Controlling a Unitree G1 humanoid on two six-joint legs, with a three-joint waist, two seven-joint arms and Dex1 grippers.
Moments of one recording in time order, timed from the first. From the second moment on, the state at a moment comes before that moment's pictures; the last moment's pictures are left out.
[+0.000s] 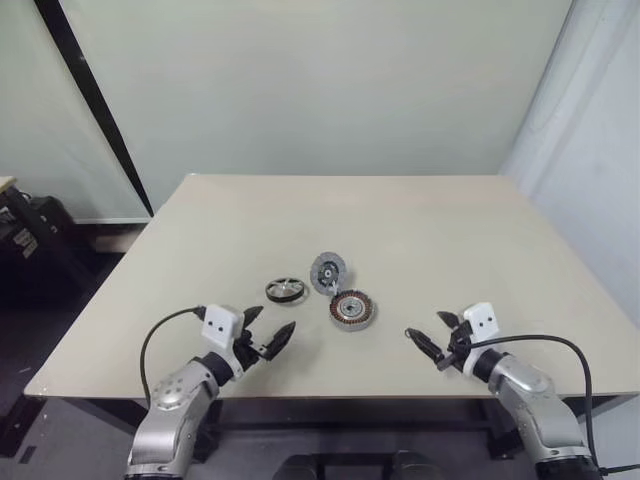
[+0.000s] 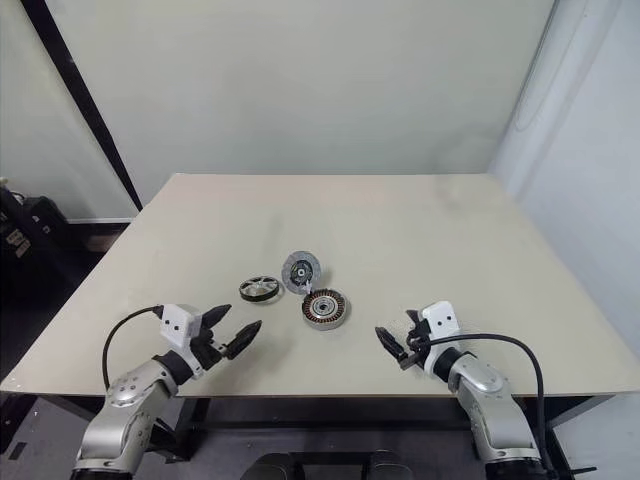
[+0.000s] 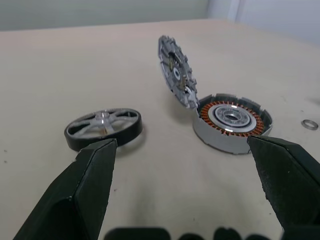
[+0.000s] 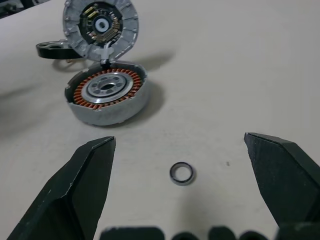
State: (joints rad) left arm 0.08 0.35 0.09 -0.07 -0.33 0.17 -0.62; right arm 0.00 -0.33 0.00 0.00 0.23 0.25 0.61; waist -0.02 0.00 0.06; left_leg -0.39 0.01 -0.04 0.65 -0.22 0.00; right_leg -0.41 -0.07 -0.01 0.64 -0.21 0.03
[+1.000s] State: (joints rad) left arm 0.05 0.38 -0.05 -0.10 -0.33 0.26 -0.78; right arm -0.09 -0.31 0.09 0.13 0.16 0.33 0.55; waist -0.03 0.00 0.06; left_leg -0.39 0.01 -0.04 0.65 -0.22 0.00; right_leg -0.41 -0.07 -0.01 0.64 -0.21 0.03
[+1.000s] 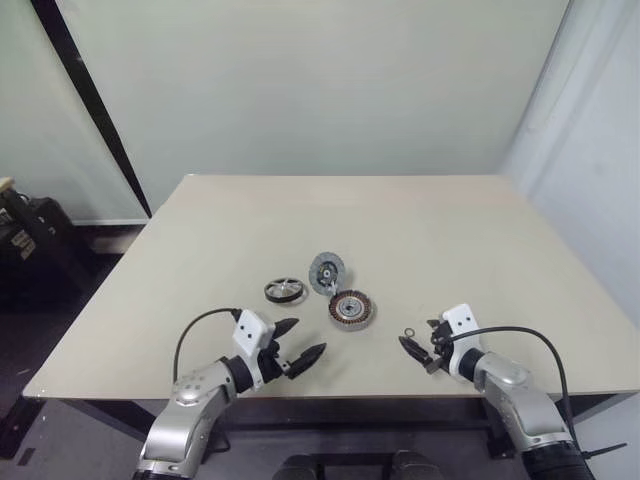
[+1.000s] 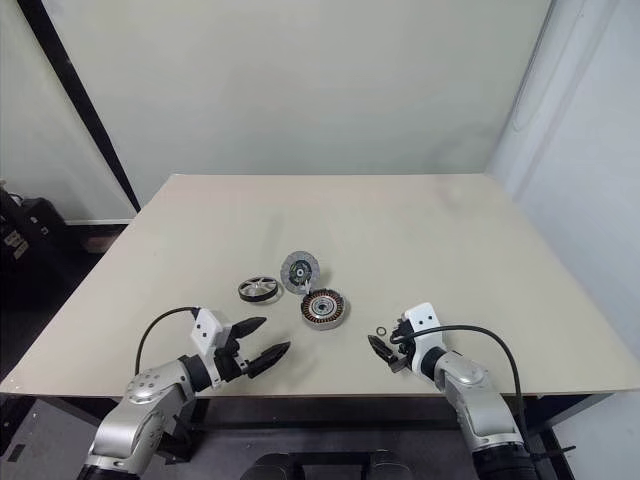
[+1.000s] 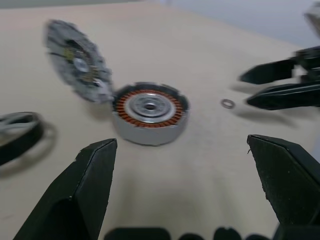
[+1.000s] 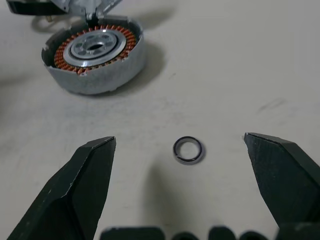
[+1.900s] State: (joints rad) left arm 0.04 0.40 -0.06 -0.10 -0.33 0.26 -0.78; right arm -0.14 -0.27 0.09 0.29 0.12 0.23 0.53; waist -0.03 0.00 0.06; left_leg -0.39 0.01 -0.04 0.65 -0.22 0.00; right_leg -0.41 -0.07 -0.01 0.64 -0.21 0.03
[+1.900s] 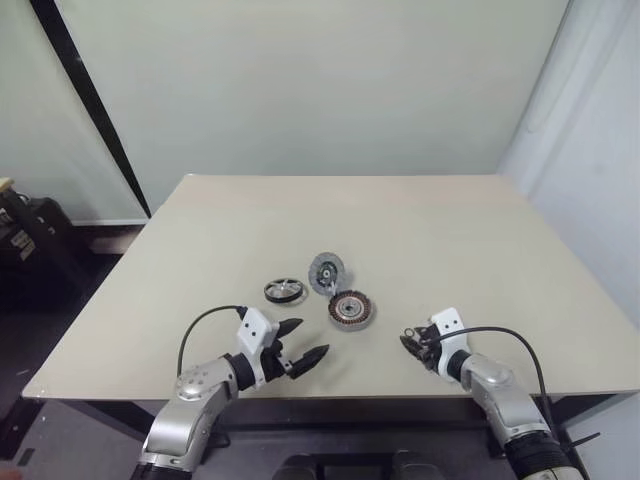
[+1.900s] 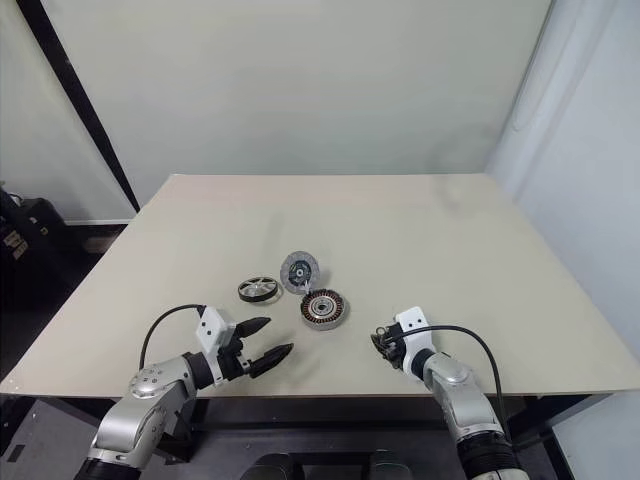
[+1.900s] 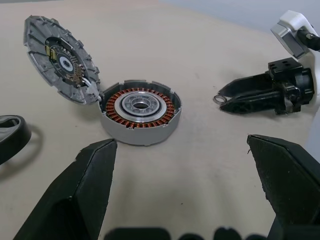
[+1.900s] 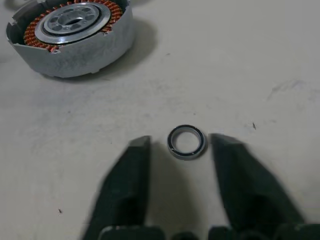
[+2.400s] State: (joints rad) left arm 0.03 0.40 -0.06 -0.10 -0.33 0.27 -0.78; right arm -0.15 -0.24 0.09 0.21 0.14 0.28 0.52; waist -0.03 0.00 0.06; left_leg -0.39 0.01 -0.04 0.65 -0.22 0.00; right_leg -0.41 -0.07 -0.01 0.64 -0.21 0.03
